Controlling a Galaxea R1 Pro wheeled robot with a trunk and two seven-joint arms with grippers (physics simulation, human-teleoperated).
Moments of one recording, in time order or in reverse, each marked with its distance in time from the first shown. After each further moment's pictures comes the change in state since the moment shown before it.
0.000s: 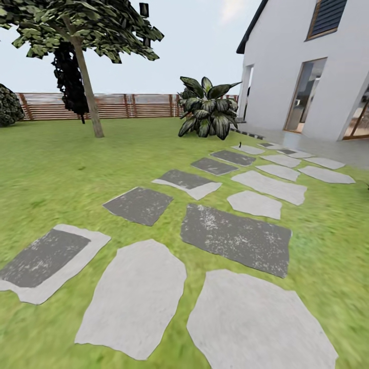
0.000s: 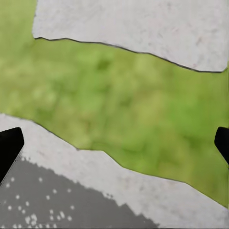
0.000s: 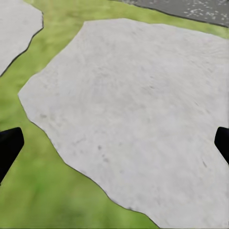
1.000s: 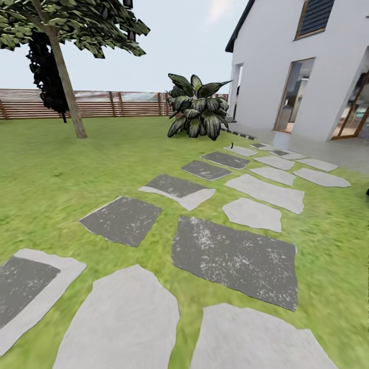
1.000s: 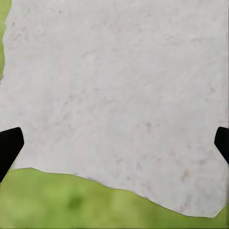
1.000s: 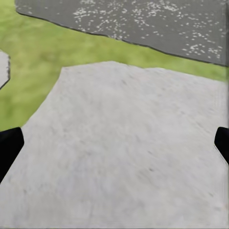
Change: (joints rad) left arm 0.001 0.000 0.002 0.000 0.000 0.000 0.000; right arm 0.000 0.000 0.000 0.000 0.000 0.000 0.000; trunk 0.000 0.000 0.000
